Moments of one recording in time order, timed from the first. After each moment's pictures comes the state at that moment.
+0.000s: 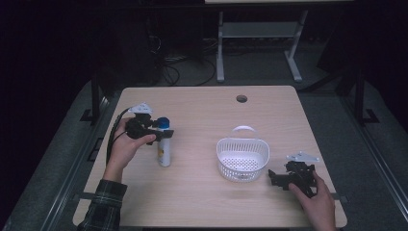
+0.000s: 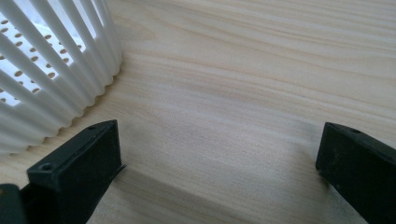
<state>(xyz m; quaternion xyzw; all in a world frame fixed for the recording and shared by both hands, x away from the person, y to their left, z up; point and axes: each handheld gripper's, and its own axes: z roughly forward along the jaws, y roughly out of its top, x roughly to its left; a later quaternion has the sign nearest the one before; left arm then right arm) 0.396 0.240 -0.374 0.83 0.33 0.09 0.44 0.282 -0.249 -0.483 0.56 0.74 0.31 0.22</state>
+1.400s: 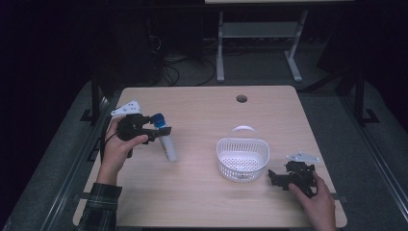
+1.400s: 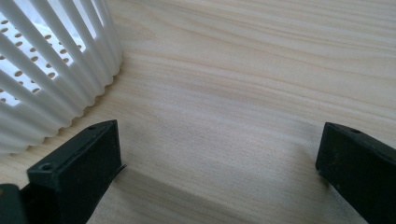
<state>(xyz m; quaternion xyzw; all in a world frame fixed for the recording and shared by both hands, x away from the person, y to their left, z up) 0.375 0.248 -0.348 0.80 0.27 0.09 0.53 0.282 -0.249 -0.483 0.56 0.74 0.31 0.22</state>
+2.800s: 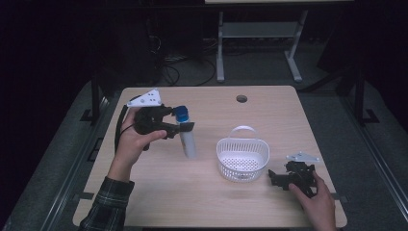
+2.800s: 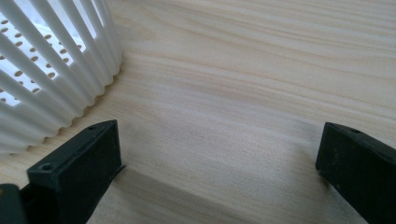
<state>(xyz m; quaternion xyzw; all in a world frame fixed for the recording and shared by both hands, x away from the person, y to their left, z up) 0.358 0.183 -0.293 0.81 0.18 0.08 0.56 0.282 -0.249 -0.483 0.56 0.74 0.31 0.22</state>
